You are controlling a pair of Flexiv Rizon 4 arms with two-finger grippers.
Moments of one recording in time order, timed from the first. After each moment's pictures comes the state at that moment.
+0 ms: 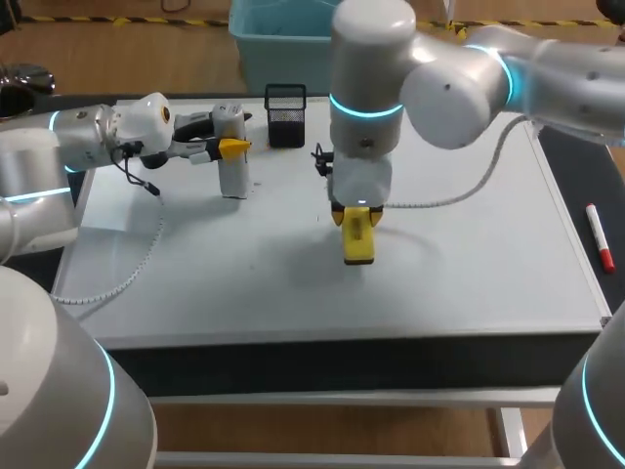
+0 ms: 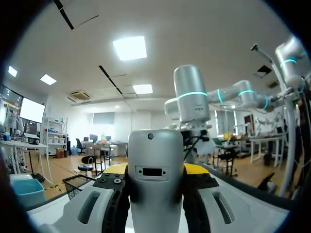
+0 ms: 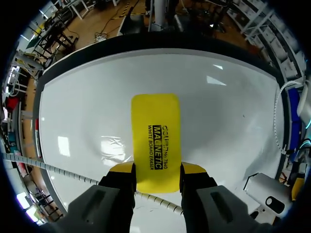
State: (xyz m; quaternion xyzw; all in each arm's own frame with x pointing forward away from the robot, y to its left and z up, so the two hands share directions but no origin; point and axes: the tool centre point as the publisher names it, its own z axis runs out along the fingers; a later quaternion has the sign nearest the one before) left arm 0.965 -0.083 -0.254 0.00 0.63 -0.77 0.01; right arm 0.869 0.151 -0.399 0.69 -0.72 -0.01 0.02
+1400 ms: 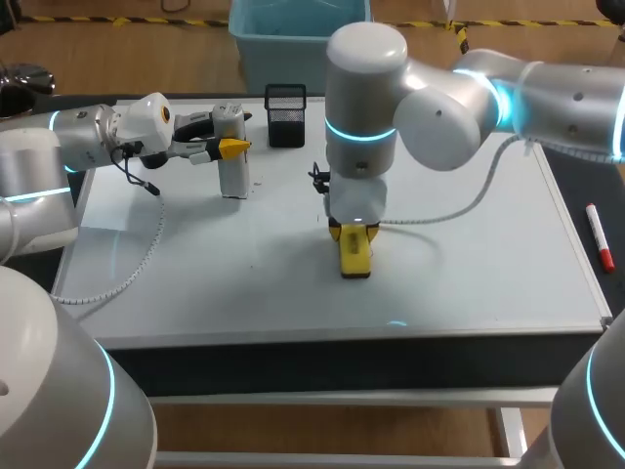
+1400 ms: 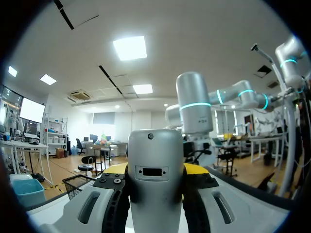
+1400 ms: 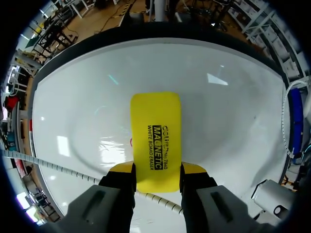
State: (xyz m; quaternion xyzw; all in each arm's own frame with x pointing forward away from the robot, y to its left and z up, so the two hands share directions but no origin) left arm 0.965 -0.083 -0.254 0.00 0.63 -0.77 0.01; right arm 0.865 0.149 -0.432 0.69 -0.73 -0.01 0.02
